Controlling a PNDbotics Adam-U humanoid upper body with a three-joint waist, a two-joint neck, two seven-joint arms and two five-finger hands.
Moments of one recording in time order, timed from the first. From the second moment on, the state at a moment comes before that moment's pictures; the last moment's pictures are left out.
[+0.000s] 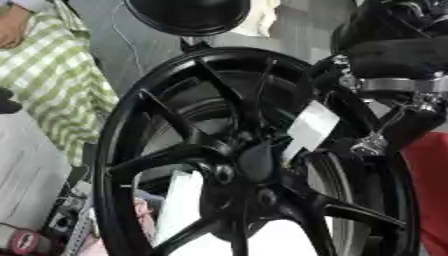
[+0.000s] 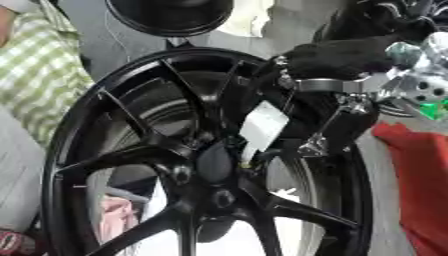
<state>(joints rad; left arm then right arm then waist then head) -0.27 0.43 0.16 -1.98 0.12 0.02 0.06 -1.06 -1.00 0.62 -1.80 0.27 -0.14 0.57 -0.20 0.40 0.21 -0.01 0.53</state>
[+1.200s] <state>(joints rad) -0.26 0.42 0.16 -1.98 0.11 0.03 0.06 -1.06 -0.99 0.63 -1.80 0.26 -0.13 0.57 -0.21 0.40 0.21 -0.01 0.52</state>
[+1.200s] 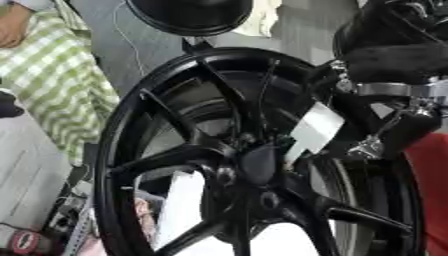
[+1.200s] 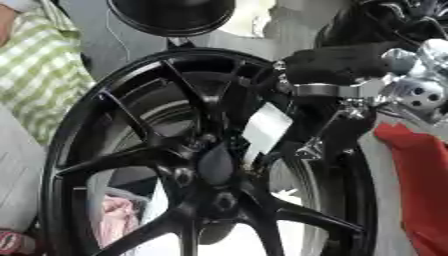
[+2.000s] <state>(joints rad) -0.26 0.42 0.16 -1.98 0.11 0.03 0.05 -1.05 -0.99 0.63 -1.80 0.27 -0.15 0.58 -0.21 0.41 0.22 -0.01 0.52</state>
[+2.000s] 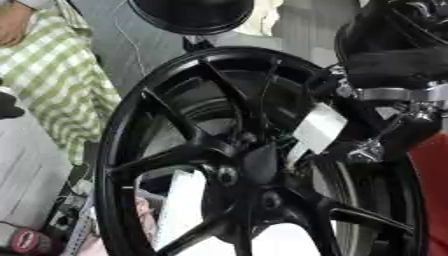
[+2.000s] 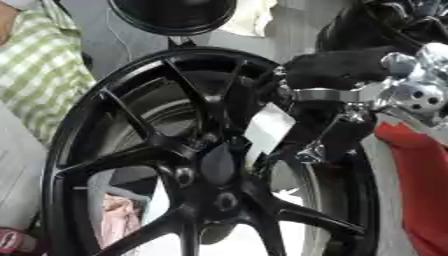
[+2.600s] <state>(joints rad) -0.26 0.42 0.16 -1.98 0.11 0.03 0.04 -1.05 -0.99 0.63 -1.80 0.27 -0.16 0.58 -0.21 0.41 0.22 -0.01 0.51</state>
